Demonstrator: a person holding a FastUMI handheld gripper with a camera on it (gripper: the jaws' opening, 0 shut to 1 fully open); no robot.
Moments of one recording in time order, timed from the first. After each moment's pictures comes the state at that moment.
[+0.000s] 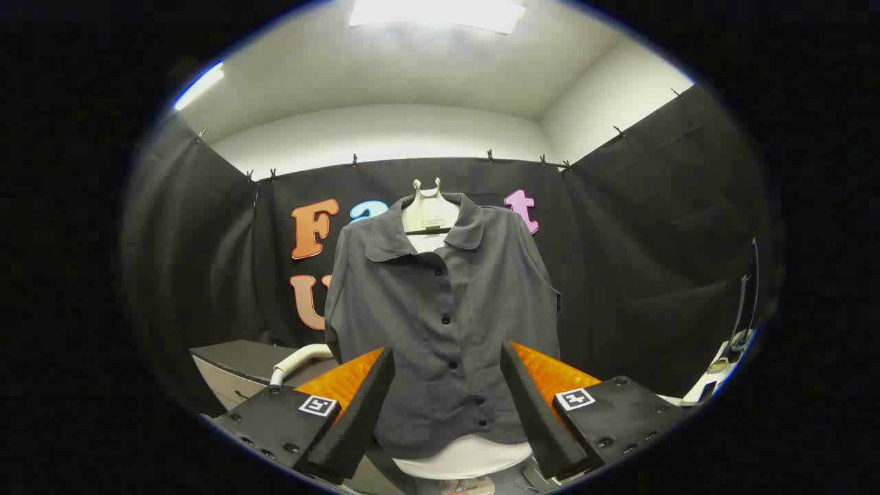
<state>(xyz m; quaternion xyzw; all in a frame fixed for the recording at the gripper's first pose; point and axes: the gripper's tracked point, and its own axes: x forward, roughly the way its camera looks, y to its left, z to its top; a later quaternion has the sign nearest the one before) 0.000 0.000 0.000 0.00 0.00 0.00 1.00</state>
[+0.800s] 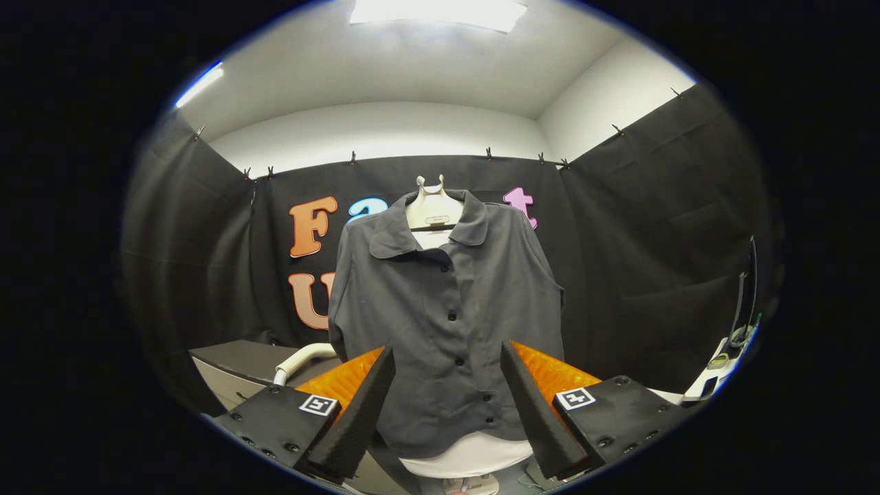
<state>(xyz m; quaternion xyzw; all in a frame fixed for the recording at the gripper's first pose) -0.004 0.020 -0.005 0.00 0.01 -0.01 1.00</state>
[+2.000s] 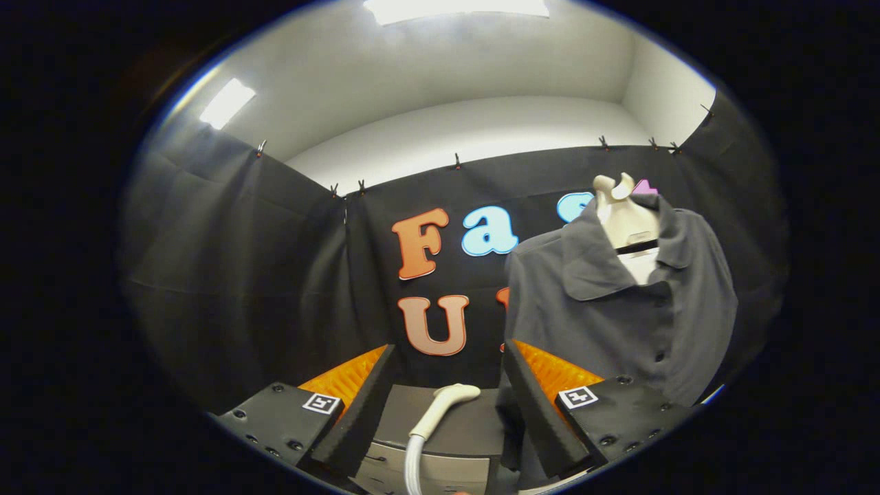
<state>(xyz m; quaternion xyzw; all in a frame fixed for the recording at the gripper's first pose) 0.107 0.302 0.050 0.03 0.01 0.21 0.98</state>
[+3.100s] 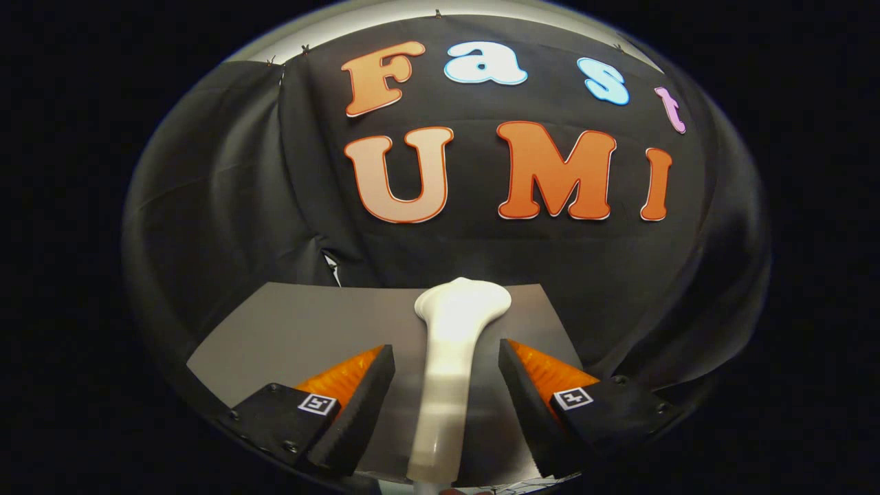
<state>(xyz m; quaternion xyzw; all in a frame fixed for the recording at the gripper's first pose) 0.284 0.390 -0.206 -0.02 0.32 0.11 0.94</state>
